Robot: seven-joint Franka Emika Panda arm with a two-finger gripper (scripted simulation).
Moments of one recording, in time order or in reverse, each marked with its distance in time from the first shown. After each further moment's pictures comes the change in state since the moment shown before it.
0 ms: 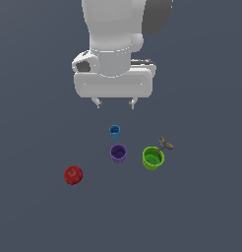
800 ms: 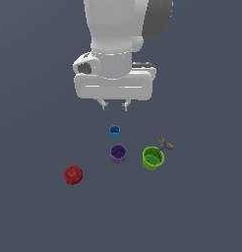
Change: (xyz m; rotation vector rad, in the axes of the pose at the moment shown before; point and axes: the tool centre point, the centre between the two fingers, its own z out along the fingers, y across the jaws) arm 0.003 0.001 0.005 -0.021 0.011 -0.003
